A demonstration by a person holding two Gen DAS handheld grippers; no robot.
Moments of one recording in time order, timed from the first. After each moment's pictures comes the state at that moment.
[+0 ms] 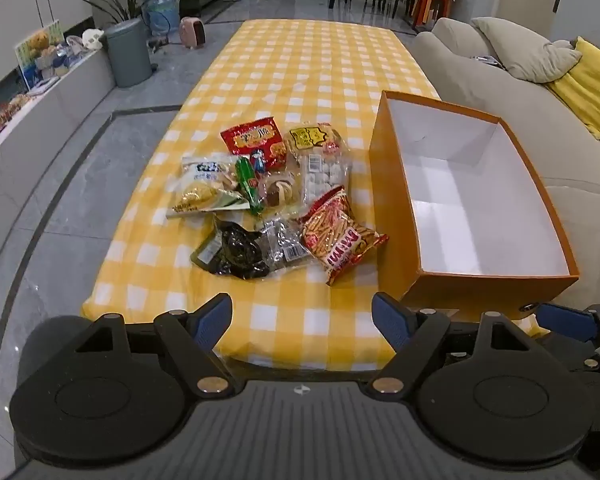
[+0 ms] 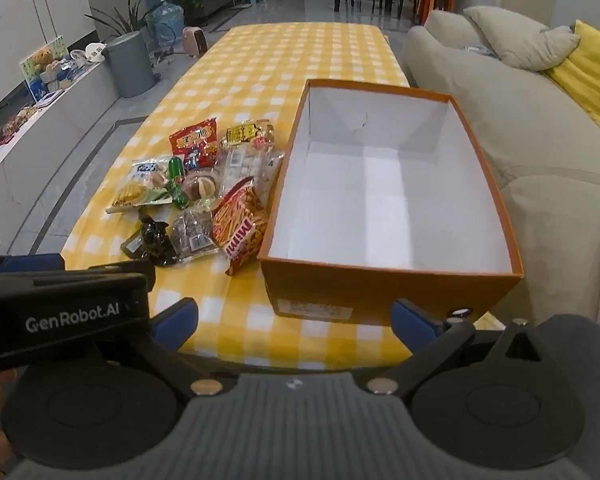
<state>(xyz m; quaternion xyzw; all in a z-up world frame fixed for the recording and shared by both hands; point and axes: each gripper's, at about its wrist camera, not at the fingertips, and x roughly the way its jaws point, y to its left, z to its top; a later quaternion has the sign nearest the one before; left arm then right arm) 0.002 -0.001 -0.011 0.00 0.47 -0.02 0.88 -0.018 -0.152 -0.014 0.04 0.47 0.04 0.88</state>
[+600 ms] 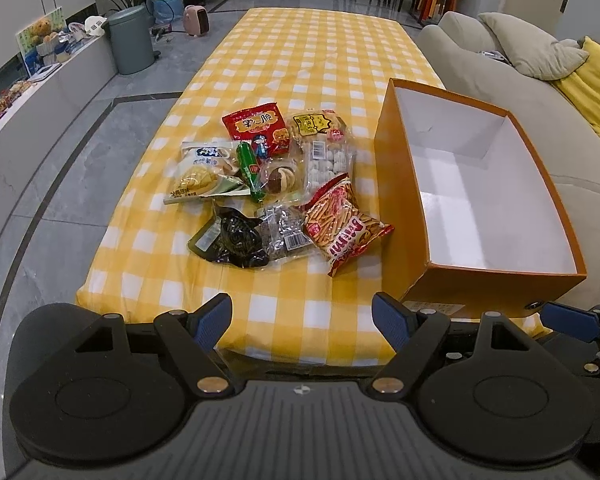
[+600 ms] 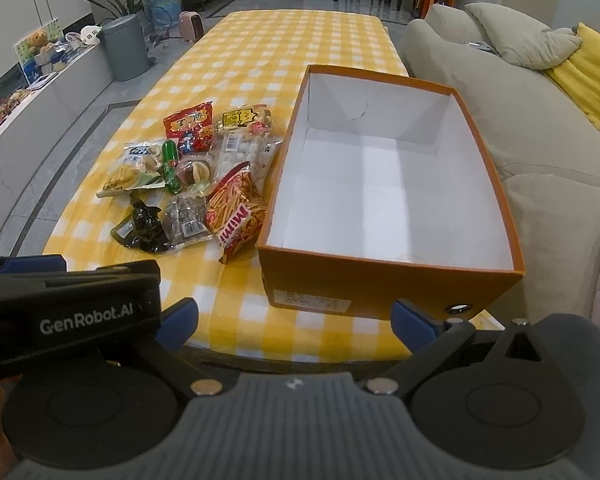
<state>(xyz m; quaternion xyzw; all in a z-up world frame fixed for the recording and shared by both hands) 0.005 0.000 -0.022 -0.01 0.48 -0.01 0.88 -0.013 -0.143 -0.021 0.01 0.49 0.03 0.87</state>
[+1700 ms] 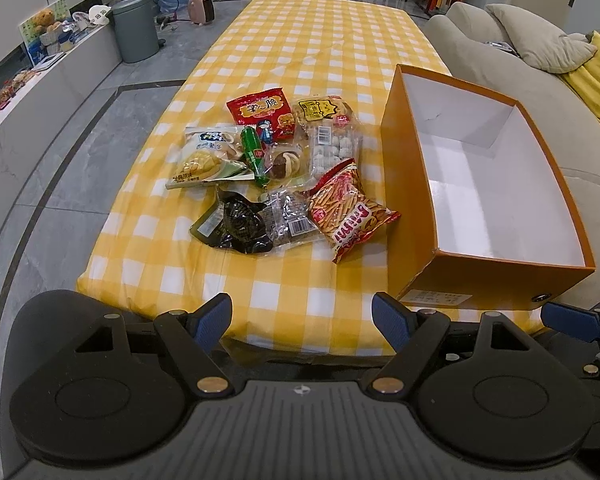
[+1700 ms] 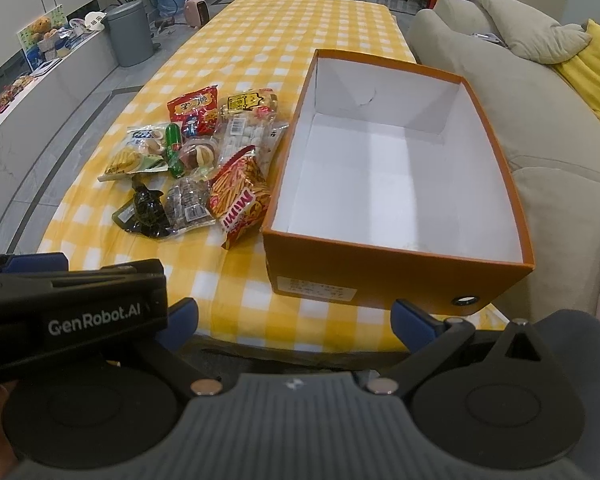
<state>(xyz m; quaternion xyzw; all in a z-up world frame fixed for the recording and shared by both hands) 0.005 0.000 -0.030 -0.01 0.50 0.00 0.87 -0.011 -0.141 -0.027 0.01 0.51 0.04 0.86</state>
